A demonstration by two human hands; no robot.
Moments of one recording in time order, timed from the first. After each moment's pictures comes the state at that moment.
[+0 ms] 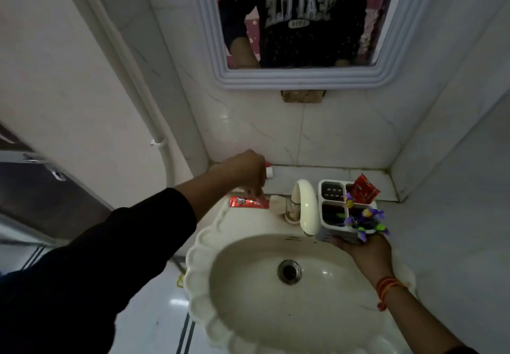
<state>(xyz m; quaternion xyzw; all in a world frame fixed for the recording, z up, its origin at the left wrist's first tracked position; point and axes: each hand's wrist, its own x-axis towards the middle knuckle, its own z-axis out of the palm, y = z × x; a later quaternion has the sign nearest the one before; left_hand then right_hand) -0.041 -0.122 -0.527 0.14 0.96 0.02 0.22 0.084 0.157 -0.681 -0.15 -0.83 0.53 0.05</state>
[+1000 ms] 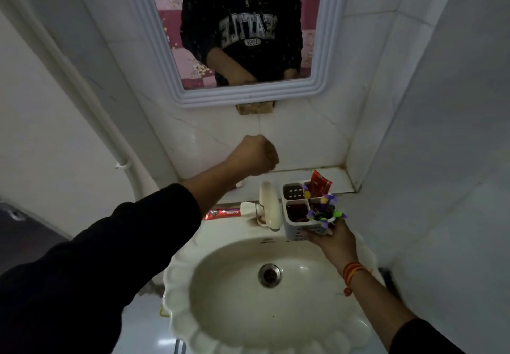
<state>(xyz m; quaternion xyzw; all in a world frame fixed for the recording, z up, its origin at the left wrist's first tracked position) -0.044 -0.039 -0.492 0.20 0.95 0.22 0.08 0.101 0.155 -0.670 -0.19 -0.79 0.57 0.06</state>
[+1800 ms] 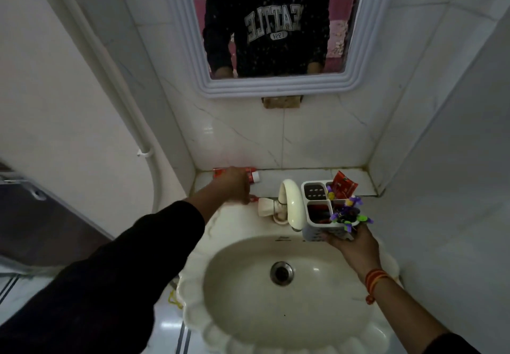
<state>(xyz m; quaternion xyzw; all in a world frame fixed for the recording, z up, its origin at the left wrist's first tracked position) -0.046 -0.129 -0.573 0.13 0.97 0.03 0.19 0.102 0.150 -0.664 -0.21 -0.80 0.57 0.04</state>
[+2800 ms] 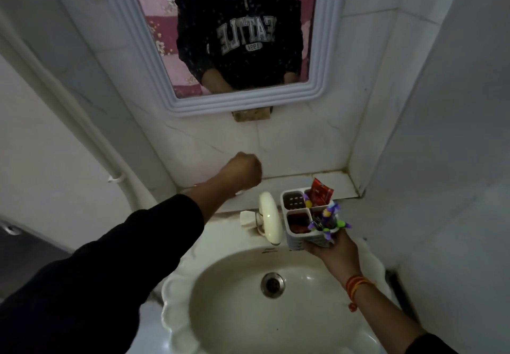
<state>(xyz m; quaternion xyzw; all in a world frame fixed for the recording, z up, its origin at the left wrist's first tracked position) -0.085 -0.052 -0.541 0.16 0.98 0.08 0.11 0.100 0.153 -0.672 -0.21 -0.79 0.57 0.03</state>
